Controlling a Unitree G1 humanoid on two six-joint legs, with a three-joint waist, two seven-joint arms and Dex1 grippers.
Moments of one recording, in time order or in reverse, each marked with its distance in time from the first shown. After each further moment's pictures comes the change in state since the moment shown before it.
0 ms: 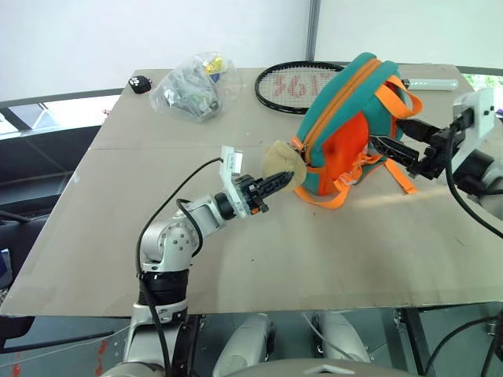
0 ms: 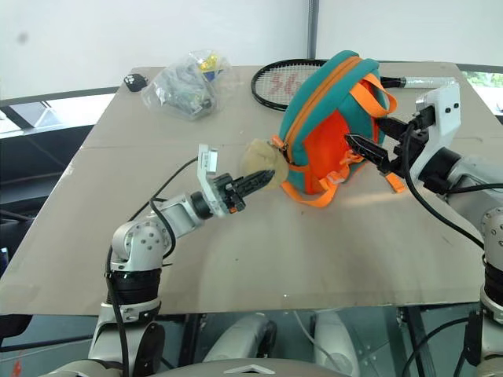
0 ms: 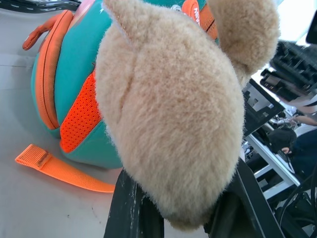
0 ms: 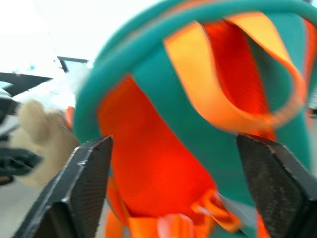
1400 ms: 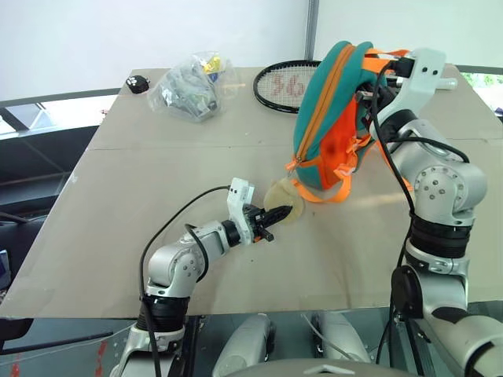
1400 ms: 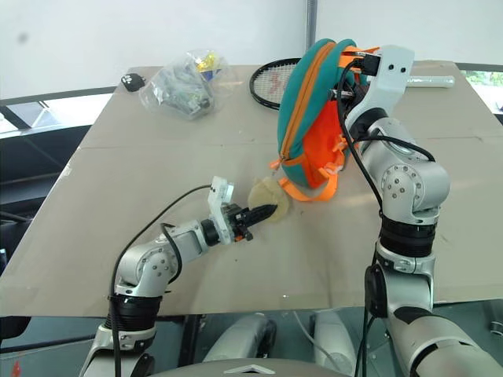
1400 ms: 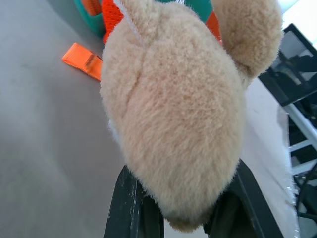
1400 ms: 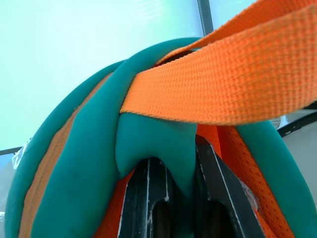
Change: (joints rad) left arm 0.160 0.013 -0.148 -0.040 0.140 -0.044 0.125; right arm -0.302 0.542 0.075 0.206 -0.405 -0.113 -0.476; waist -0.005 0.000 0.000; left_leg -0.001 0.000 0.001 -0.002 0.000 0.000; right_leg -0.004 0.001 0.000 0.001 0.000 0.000
